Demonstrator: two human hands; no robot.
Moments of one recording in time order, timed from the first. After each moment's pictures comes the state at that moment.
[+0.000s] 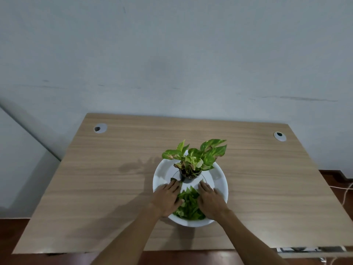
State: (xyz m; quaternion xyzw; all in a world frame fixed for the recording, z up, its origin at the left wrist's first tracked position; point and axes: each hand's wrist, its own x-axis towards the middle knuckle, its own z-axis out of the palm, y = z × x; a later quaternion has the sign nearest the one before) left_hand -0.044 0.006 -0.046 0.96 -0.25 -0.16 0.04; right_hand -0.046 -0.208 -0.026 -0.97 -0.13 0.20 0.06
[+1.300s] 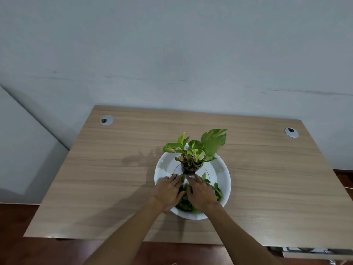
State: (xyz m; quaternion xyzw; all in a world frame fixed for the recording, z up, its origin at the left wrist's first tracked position) left_hand -0.052 0.008 -0.042 0.97 -0.22 -0.11 0.00; right_hand -0.045 -0.158 -0.028 -0.97 -0.11 0.20 0.13
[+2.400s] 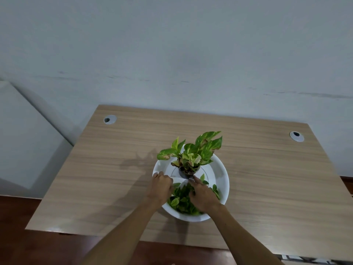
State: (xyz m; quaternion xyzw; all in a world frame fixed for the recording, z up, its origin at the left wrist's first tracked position) left_hand -0.043 0.009 -0.034 0.99 -0.06 -0.10 0.04; right_hand -0.036 -0.181 -0.026 -0.94 -0.14 0.24 0.21
